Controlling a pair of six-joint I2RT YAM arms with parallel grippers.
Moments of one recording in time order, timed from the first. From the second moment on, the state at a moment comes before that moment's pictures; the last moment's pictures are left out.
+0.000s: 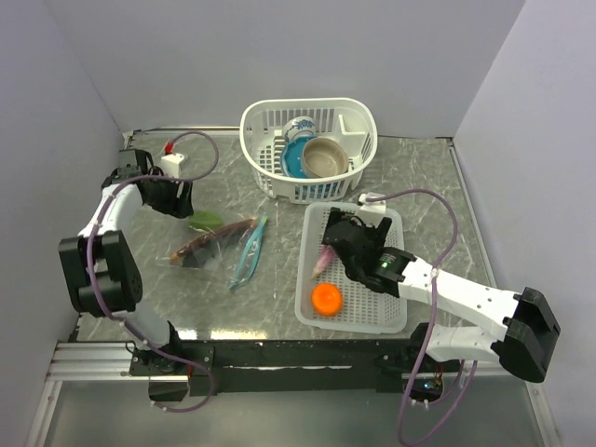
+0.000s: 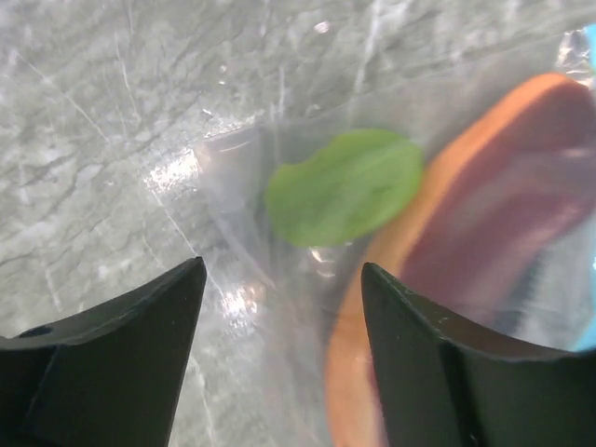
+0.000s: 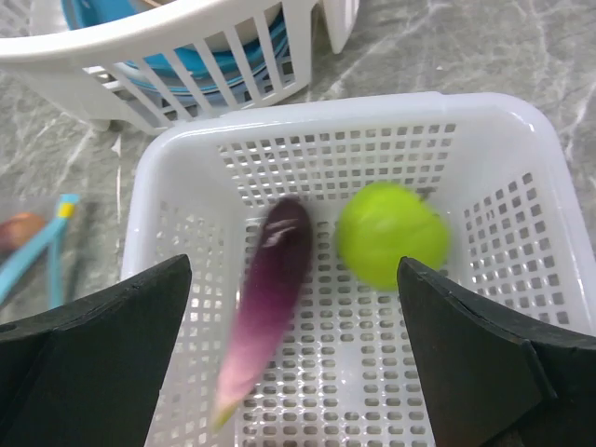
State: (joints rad) left arm 0.18 1.65 1.24 -0.60 0.45 0.47; right arm 0.93 1.15 0.81 -0.32 0.91 0.71
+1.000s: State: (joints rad) left arm 0.17 1.69 1.55 -0.91 0.81 0.42; right arm 1.00 1.27 0.81 -0.05 0.74 0.61
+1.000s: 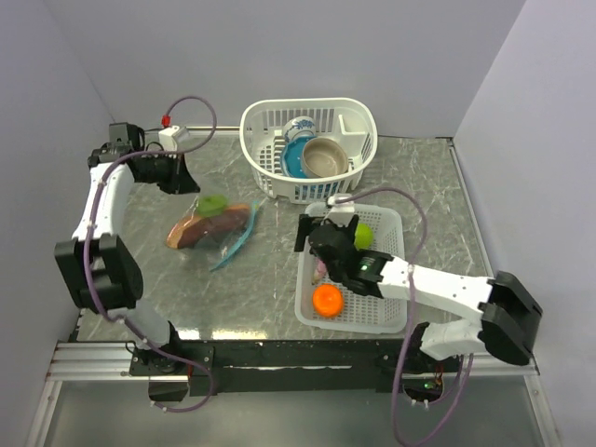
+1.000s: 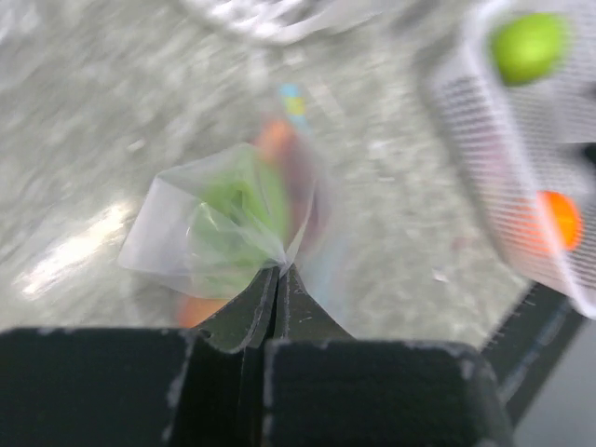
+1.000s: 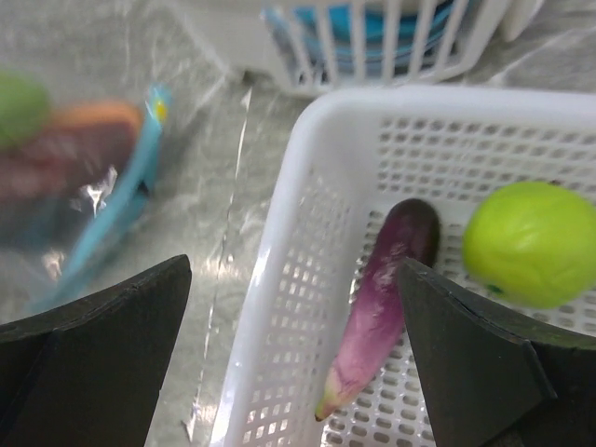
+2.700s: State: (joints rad) left arm -0.04 1.82 1.15 -0.47 0.20 0.56; right arm 1.04 1.46 0.86 0.08 0.59 0.29
